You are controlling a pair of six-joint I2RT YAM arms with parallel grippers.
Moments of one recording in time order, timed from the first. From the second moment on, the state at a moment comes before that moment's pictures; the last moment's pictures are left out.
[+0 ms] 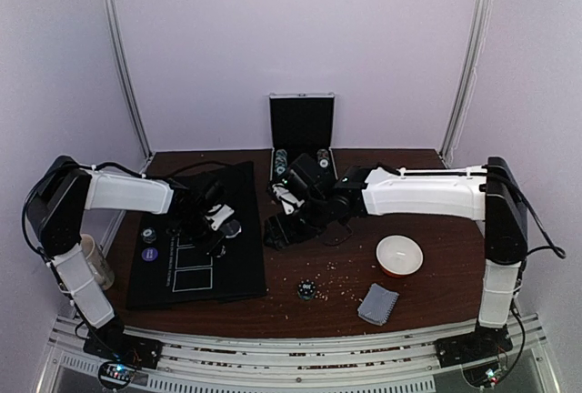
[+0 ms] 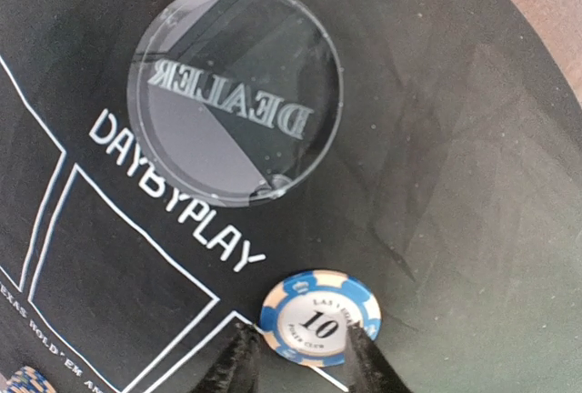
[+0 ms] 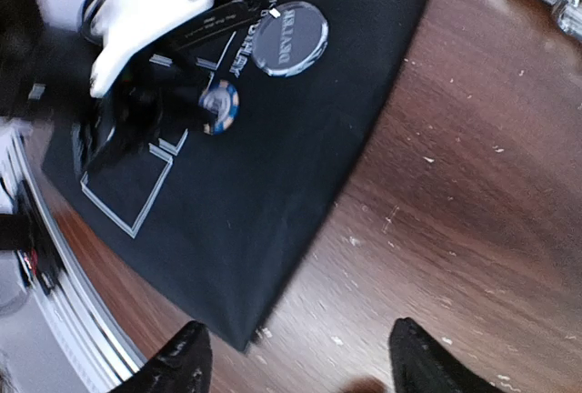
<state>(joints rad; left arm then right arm) -0.59 1.74 1.02 -0.56 -0.04 0.07 1.00 1.94 1.56 -0.55 -0.05 0.46</state>
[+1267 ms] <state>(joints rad) -0.61 1.72 0.98 -0.53 0.02 0.08 0.97 2.27 1.54 -0.07 -0.27 0.80</state>
